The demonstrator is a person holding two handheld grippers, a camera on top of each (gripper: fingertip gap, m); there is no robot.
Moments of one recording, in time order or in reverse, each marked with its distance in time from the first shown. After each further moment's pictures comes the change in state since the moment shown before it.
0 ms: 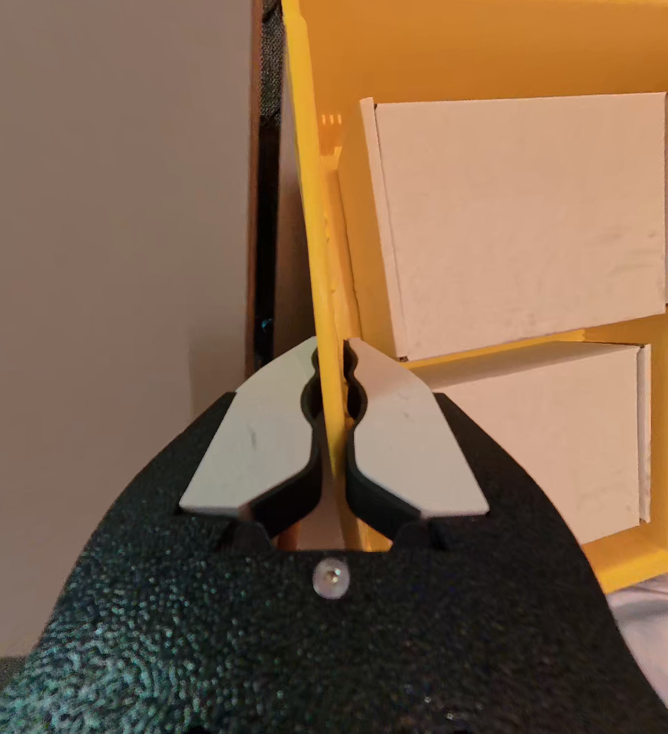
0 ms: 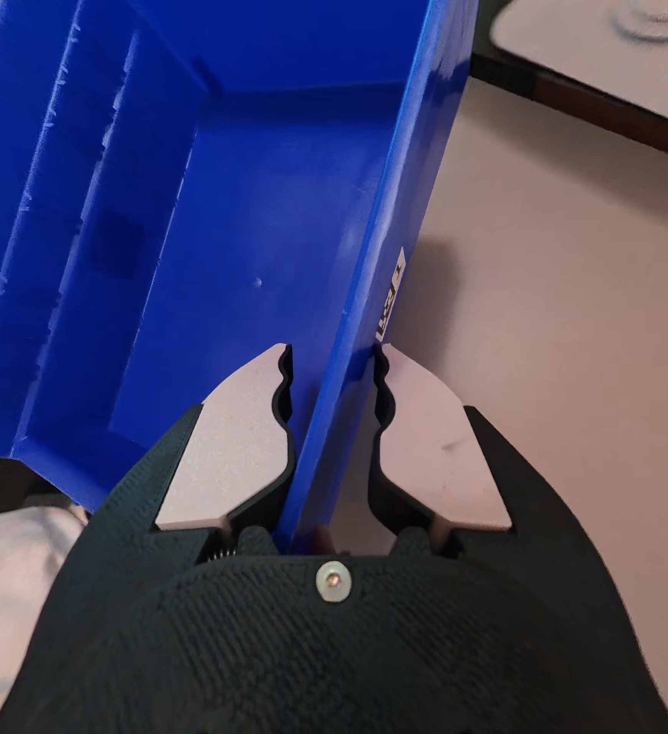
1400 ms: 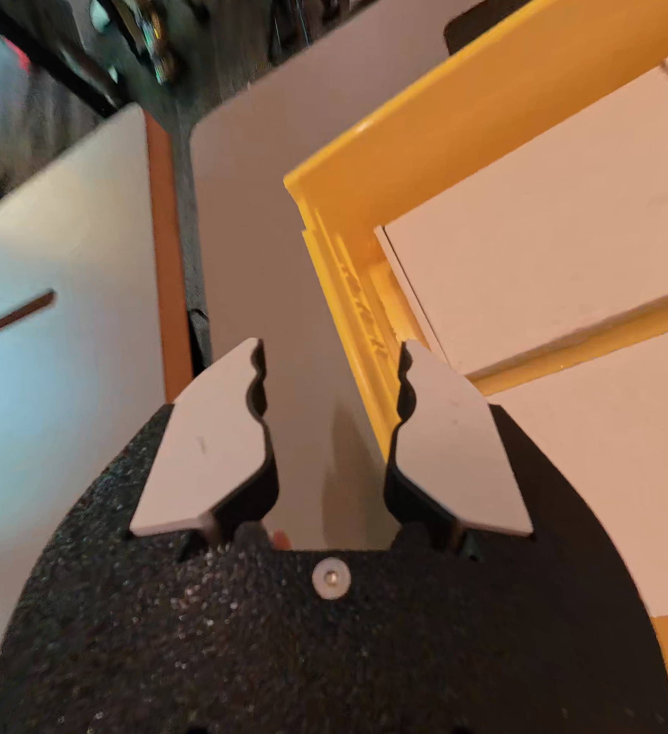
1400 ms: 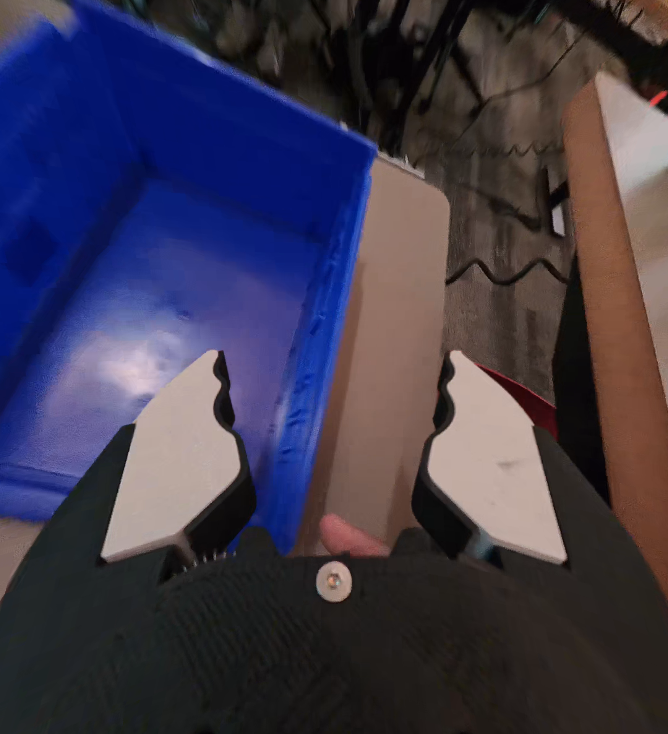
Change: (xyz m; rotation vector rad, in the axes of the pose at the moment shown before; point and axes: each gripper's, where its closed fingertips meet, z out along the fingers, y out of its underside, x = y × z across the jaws) left arm 0.137 -0.127 0.046 0.466 -0.304 0.489; right arm 0.341 0.088 -0.286 0.130 0.919 -0.074
